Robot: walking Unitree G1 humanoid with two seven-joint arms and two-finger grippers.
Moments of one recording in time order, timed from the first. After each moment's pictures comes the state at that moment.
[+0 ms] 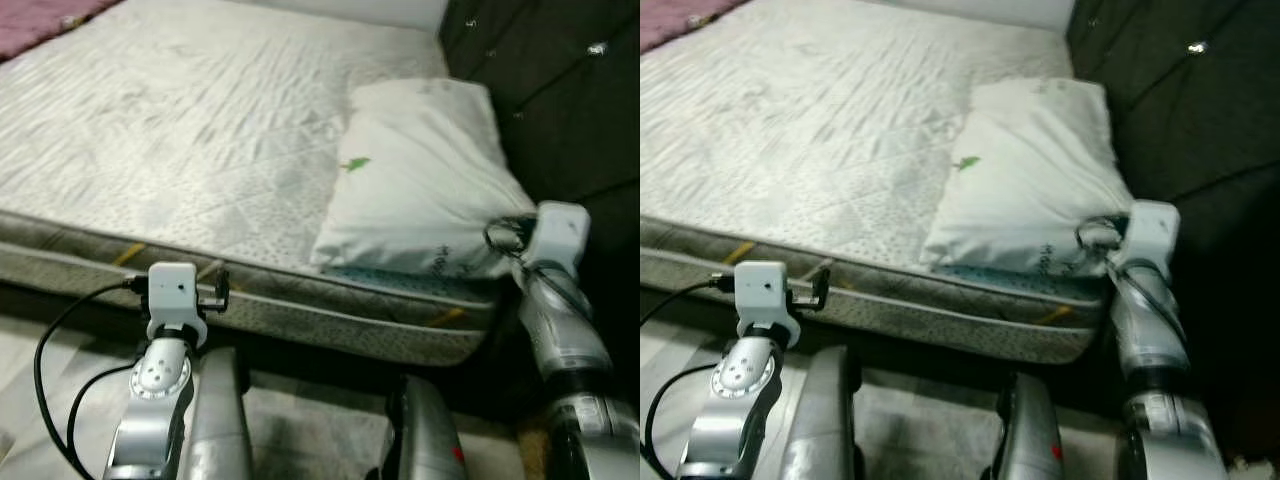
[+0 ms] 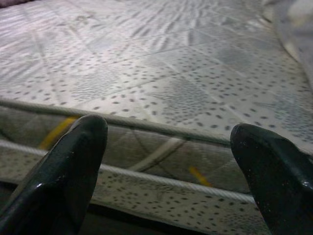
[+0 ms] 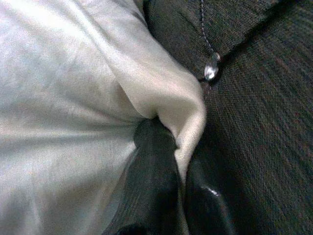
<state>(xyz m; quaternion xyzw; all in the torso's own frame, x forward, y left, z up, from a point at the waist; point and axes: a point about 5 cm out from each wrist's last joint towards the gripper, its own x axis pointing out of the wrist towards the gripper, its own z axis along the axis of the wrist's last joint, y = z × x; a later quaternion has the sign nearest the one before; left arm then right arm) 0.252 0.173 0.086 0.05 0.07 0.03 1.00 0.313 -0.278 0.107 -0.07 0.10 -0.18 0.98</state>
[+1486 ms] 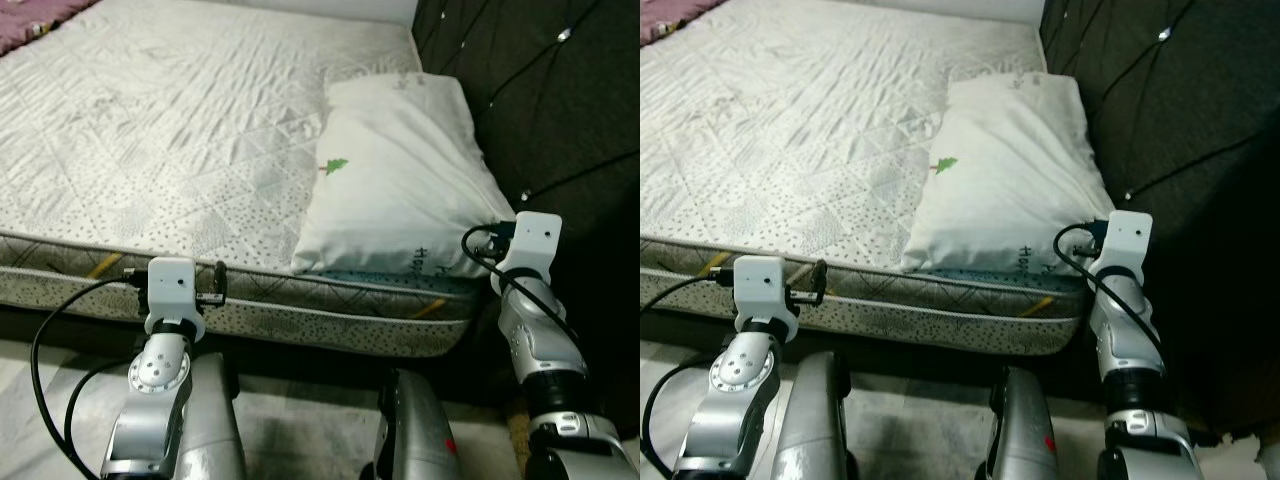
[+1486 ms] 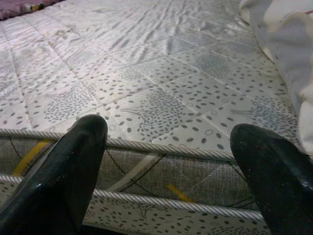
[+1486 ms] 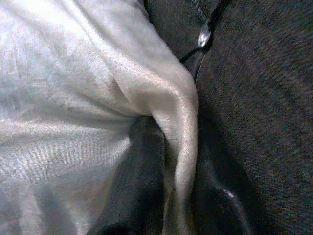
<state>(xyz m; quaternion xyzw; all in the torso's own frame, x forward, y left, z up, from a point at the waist) 0.256 0.173 0.089 0.06 0.06 0.04 1.00 0.327 -0.245 0.105 -0.04 0.09 -0.14 0.98</state>
